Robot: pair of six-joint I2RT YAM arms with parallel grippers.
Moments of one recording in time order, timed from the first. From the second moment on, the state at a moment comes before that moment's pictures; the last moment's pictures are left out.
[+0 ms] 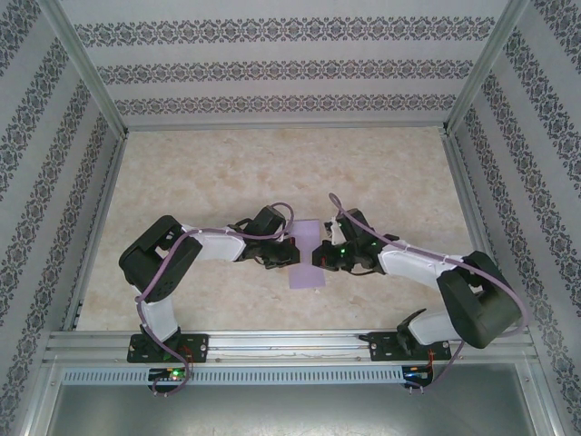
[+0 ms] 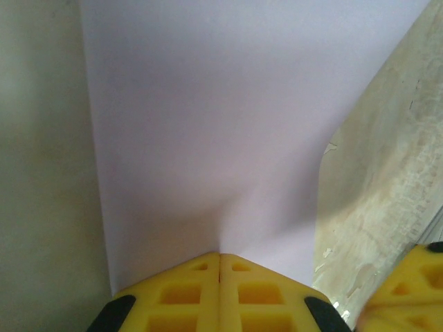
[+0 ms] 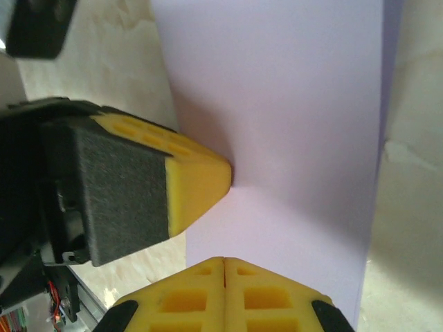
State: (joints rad) left arm -0.69 1.83 0.87 -0.01 0.47 -0.87; right arm 0.56 1.40 0.58 -0.14 -0.52 0.74
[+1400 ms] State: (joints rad) left arm -0.64 1.87 0.94 -0.02 0.47 -0.84; right arm 0.59 1.56 0.59 -0.09 -0.49 0.72
